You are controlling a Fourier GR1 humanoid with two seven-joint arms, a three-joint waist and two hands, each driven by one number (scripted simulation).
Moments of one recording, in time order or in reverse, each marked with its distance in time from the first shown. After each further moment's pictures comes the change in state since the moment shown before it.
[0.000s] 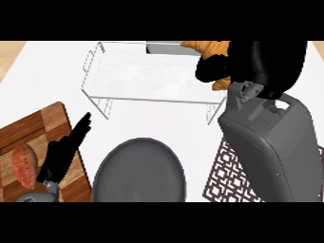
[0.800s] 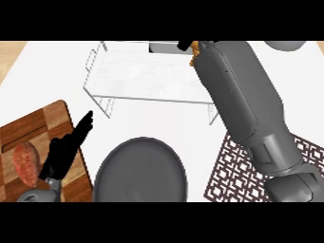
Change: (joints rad) left arm -0.019 -0.011 0.005 0.008 -0.004 -0.014 0.010; right arm -0.301 -0.001 -0.212 0.832 -0.076 -0.313 -0.220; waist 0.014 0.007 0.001
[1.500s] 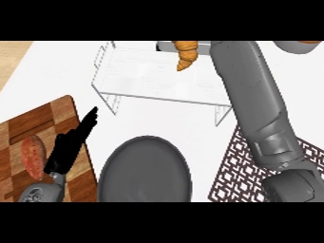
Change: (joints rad) left arm -0.044 -0.005 -0.009 0.028 -0.012 -0.010 -0.009; right arm -0.015 0.011 -0.261 0.096 -0.583 -0.441 -0.287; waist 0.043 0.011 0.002
